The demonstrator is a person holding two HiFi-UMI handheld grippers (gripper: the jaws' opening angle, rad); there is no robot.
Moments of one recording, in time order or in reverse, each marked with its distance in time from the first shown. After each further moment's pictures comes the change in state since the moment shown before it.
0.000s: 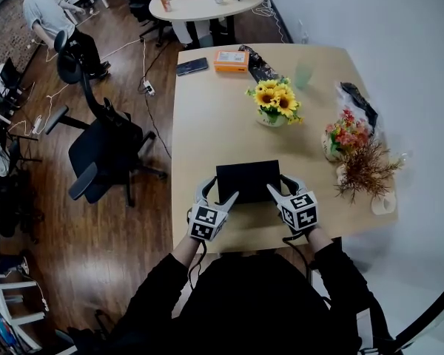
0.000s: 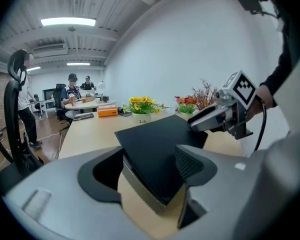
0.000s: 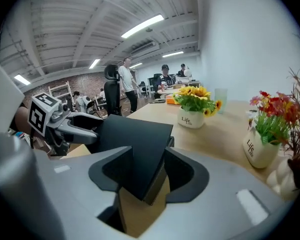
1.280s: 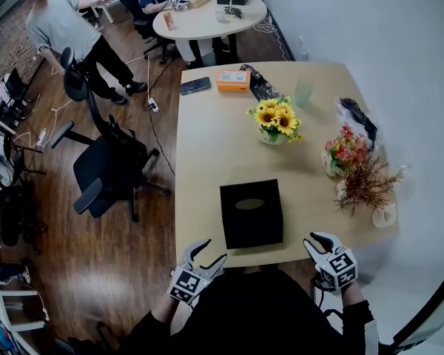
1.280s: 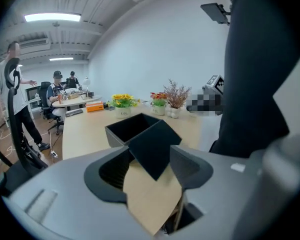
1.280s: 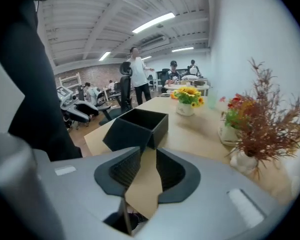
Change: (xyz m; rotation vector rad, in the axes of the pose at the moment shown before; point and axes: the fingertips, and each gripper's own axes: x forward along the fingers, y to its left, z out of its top) left arm -0.134 -0.068 -0.043 0.074 0.078 -0.163; right arm -0.156 0.005 -0.072 -0.067 0.070 0.051
